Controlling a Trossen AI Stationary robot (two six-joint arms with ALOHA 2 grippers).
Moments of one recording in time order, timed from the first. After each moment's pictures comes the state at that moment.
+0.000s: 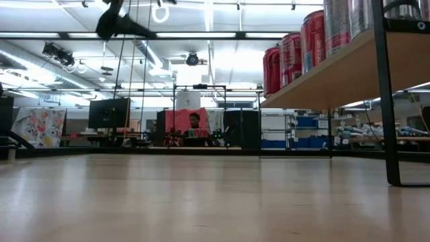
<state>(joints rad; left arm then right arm) -0.28 1.04 0.85 -0.23 -0.79 -0.88 0.37 0.00 0.72 -0.49 0.56 0.49</state>
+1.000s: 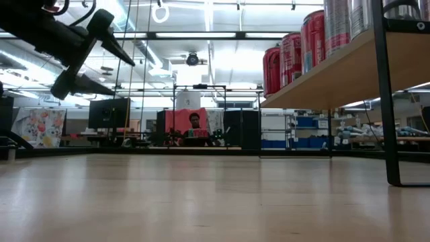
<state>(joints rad) -0.22 0.63 0.35 -0.22 -0.84 -1.25 0.37 0.00 0.72 -0.49 0.58 0.49</state>
